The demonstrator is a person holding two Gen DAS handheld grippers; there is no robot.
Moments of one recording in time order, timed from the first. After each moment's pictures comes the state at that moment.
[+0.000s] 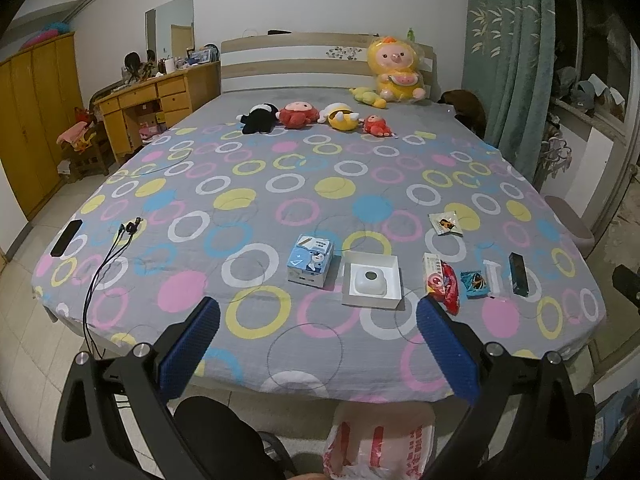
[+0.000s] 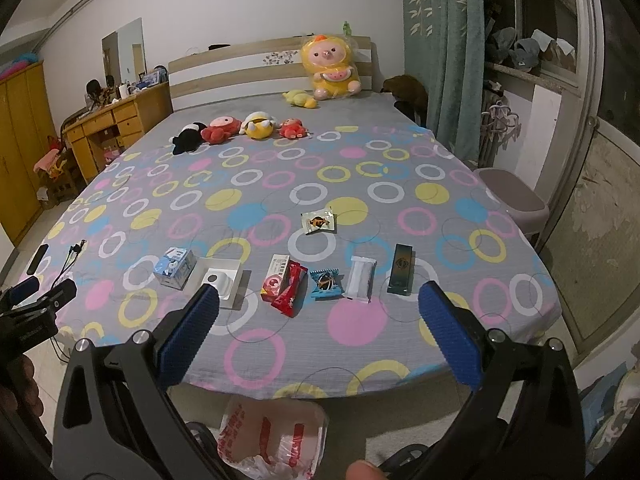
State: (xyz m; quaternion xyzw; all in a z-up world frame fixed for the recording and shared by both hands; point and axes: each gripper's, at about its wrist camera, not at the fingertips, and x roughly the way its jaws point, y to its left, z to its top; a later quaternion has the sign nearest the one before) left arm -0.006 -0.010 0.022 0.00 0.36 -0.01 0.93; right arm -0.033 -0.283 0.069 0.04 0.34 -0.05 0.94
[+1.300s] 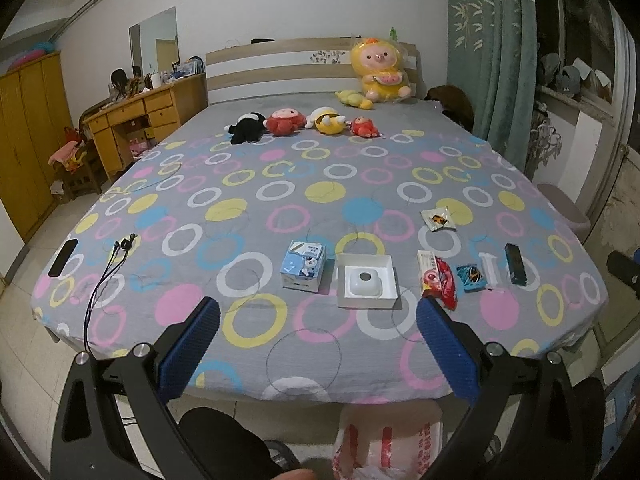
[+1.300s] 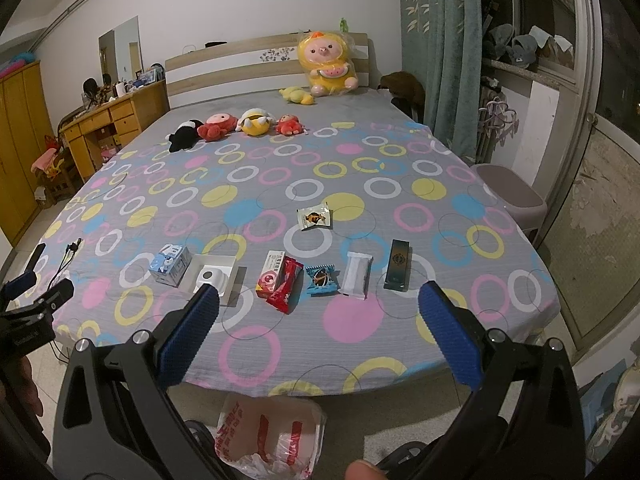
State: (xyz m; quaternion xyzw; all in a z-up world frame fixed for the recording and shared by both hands) left arm -0.008 -0.021 0.019 0.03 0.35 -0.03 0.93; right arm -0.033 -0.296 0.066 0.04 0.35 -0.05 0.94
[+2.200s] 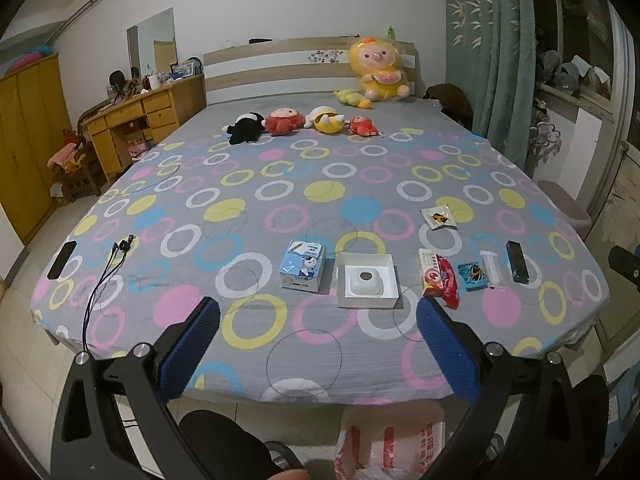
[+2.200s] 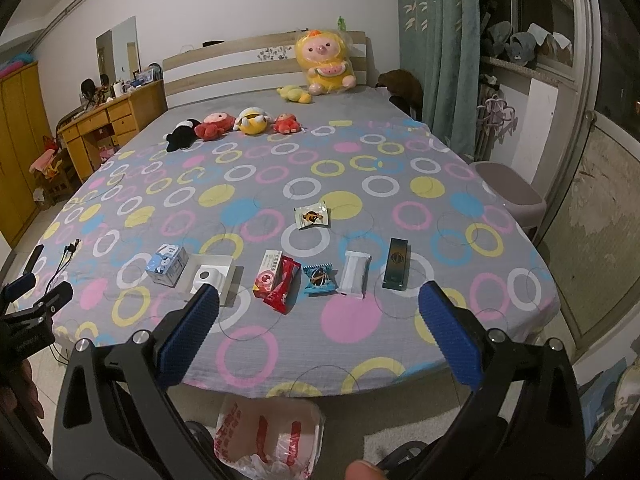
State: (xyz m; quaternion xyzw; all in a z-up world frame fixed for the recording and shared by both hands) left arm -0.003 -0.014 0.015 0.04 0.36 -0.03 0.93; right arm -0.028 -0.302 0.066 0.04 0.35 -0.05 0.93
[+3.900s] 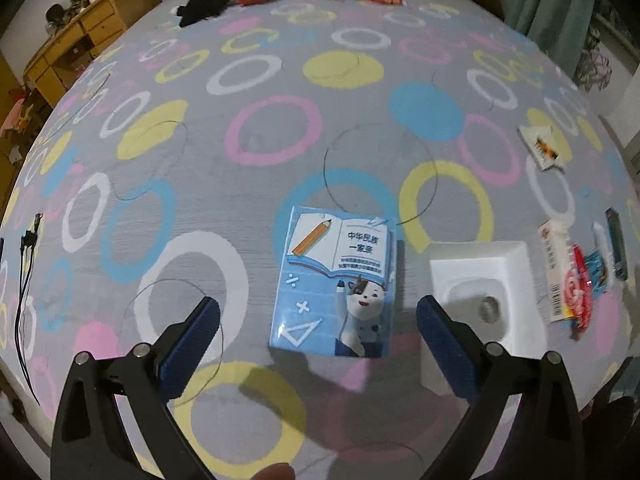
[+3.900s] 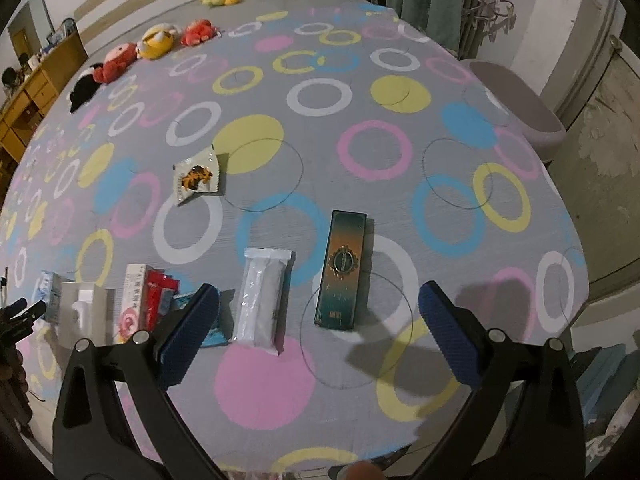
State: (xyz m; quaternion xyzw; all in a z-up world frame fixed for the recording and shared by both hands) left arm 0.254 0.009 -0.167 0.06 0.56 -0.06 0.83; right arm 0.190 -0.432 -0.075 0.08 0.53 -0.12 0.83
